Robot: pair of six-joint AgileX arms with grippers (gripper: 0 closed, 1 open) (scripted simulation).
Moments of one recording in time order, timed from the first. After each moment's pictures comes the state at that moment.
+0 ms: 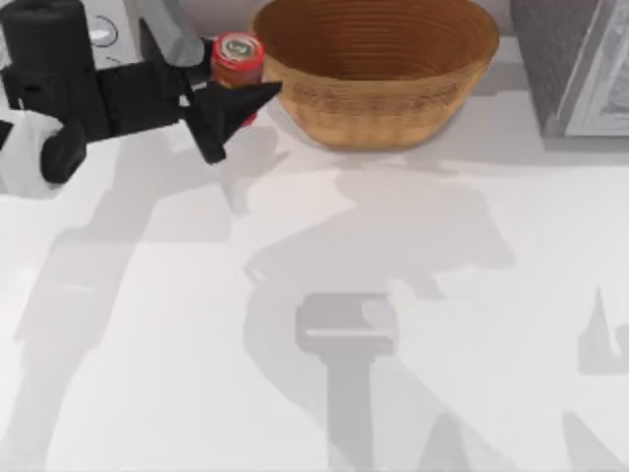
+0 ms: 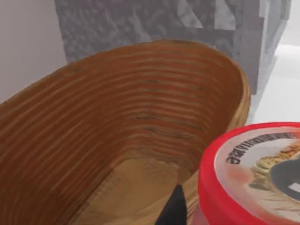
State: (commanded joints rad) left arm -0.19 2.00 1.10 0.65 0.96 0.27; right arm 0.00 0.00 0.00 0.00 0.00 0.00
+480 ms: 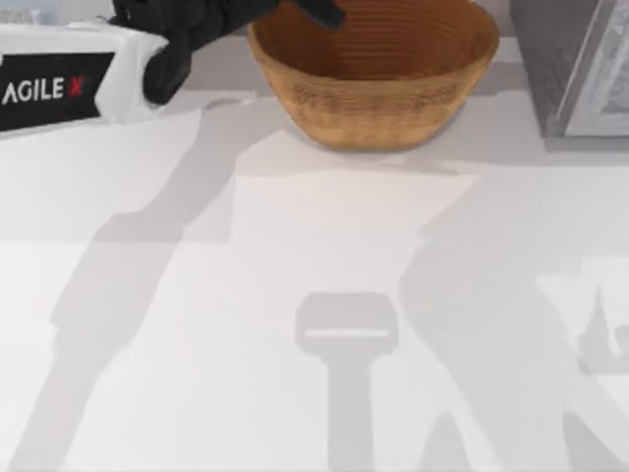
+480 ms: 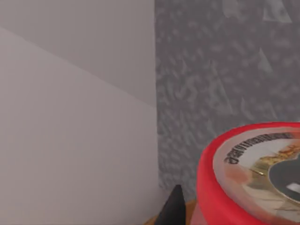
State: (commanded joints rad) left arm -0.38 2.11 1.48 0.60 0.50 0.05; right arm 0.00 0.00 0.00 0.00 0.00 0.00
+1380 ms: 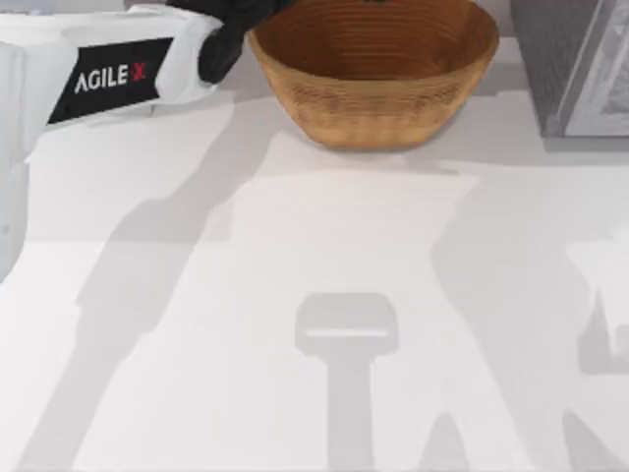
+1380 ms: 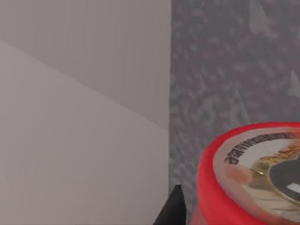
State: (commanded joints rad) left arm -0.43 2.27 1.72 0.56 0.41 0.02; right arm 0.00 0.00 0.00 0.00 0.00 0.00
